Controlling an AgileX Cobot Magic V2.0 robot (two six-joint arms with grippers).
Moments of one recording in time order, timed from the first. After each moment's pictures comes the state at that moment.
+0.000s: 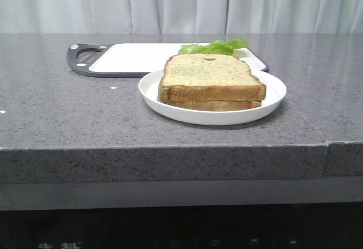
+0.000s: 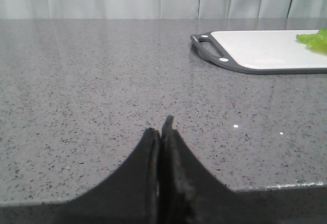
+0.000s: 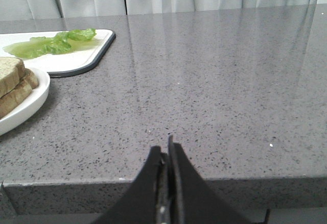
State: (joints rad) left arm -0.08 0.00 0.00 -0.10 0.18 0.09; right arm -0.01 -0.01 0.03 0.15 0.14 -0.04
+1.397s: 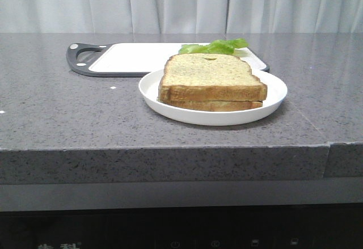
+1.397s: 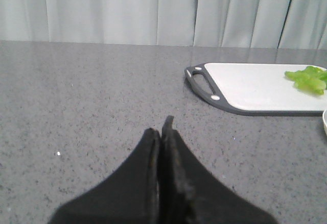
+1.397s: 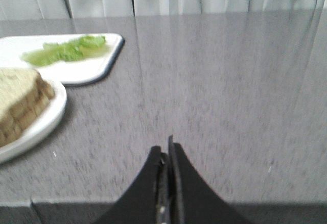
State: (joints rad) left arm -0.08 0.13 -0.19 -0.13 0.20 0.09; right arm -0.01 0.03 -0.18 0.14 0.35 -0.04
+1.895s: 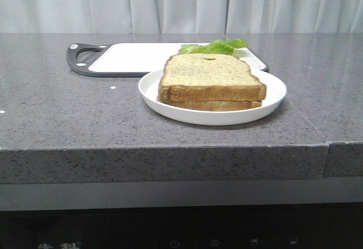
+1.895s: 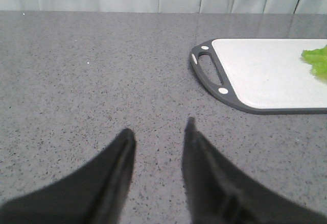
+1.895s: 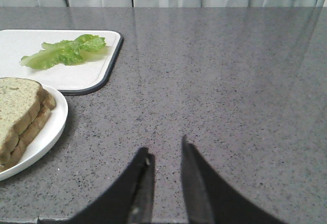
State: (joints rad) left arm -0.08 0.56 -0.42 -0.13 0.18 0.09; right arm -0.01 0.26 -0.41 0.11 0.45 -0.04
